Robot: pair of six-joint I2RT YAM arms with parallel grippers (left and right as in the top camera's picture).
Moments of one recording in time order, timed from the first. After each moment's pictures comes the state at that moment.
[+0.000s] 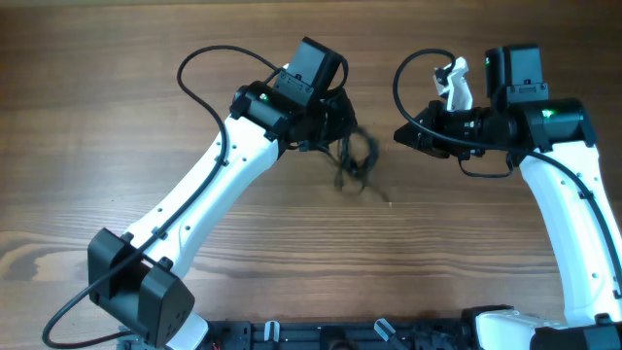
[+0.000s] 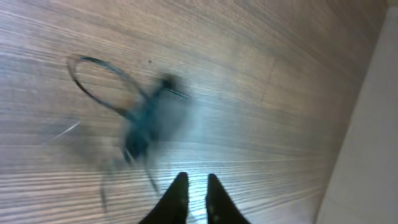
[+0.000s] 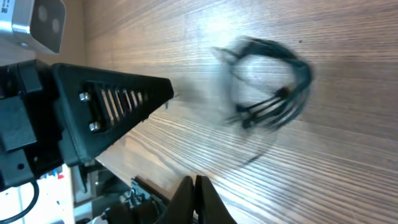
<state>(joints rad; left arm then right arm) -0.59 1.73 1.58 -0.85 0.23 -0.95 0.10 1.44 1.37 -1.07 -0.70 0.32</state>
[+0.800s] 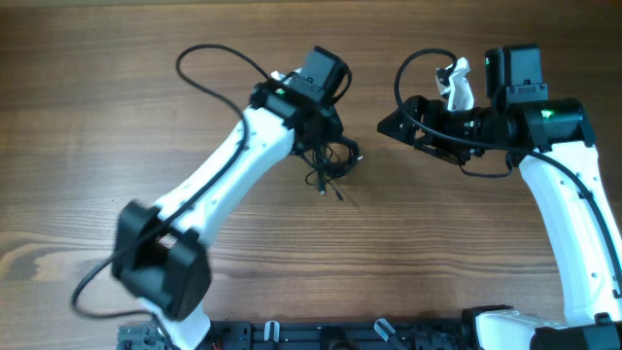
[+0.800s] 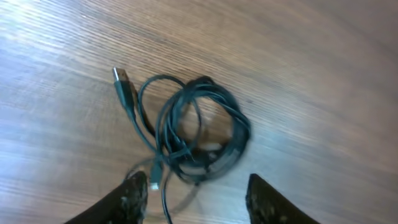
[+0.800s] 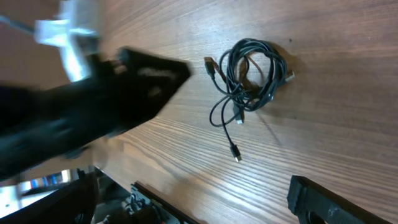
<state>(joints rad) -0.59 1.87 1.58 -0.93 -0.04 -0.94 0.10 1.44 1.37 -1.06 -0.67 0.37</state>
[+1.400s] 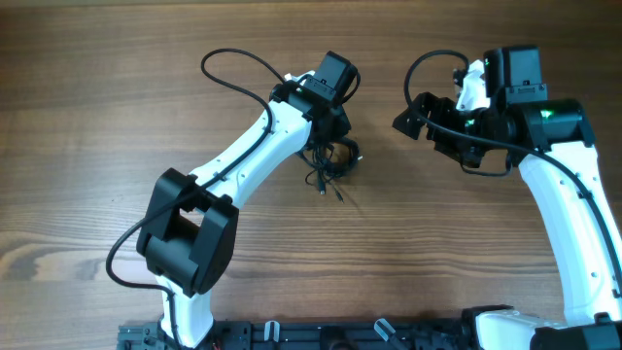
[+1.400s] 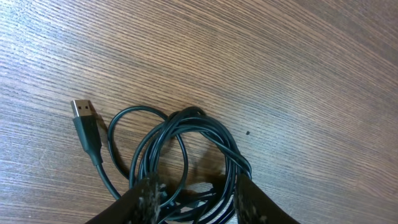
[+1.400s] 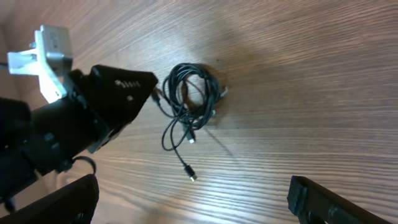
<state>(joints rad) -0.59 1.99 1.58 -0.79 -0.06 -0.94 0.10 1.44 1.36 -1.06 -0.42 0.47</state>
